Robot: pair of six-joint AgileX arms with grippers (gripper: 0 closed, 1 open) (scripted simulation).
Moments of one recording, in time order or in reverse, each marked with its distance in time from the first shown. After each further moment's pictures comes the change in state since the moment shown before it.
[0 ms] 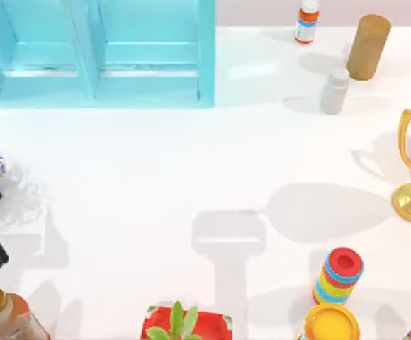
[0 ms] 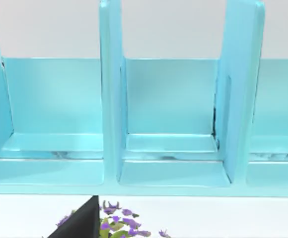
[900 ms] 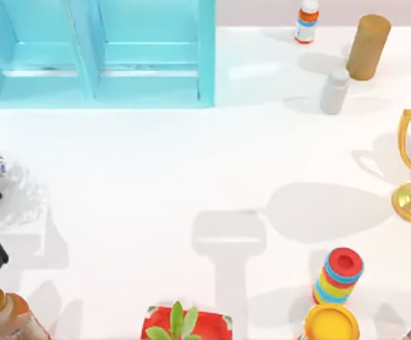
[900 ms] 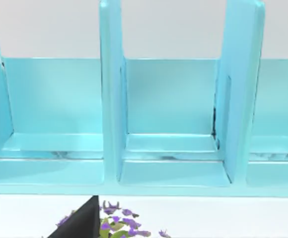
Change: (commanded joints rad) left arm 0.000 0.000 0.000 0.000 0.000 0.000; right arm 0.109 0.030 -0.151 0.217 0.025 0.110
